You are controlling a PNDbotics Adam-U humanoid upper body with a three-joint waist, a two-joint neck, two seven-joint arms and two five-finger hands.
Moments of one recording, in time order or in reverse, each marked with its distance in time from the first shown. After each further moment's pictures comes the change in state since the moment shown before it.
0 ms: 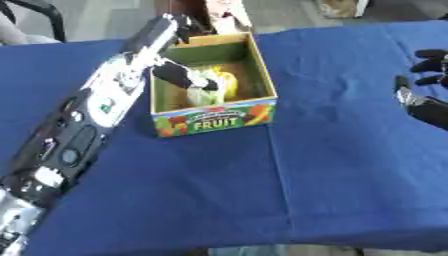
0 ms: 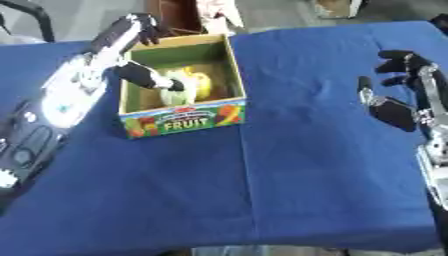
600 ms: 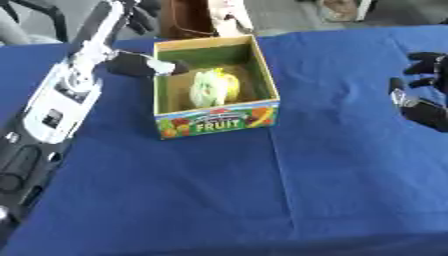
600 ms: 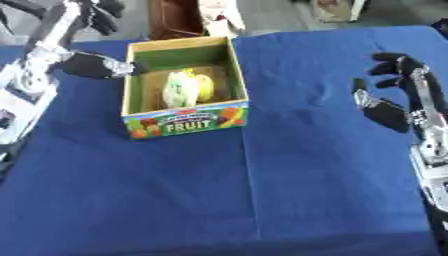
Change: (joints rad) left arm 0.276 0.079 0.158 -0.354 0.316 0.077 0.136; right arm 0.009 0.000 -0.012 0.000 -0.015 -0.004 -0.005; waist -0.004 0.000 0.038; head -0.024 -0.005
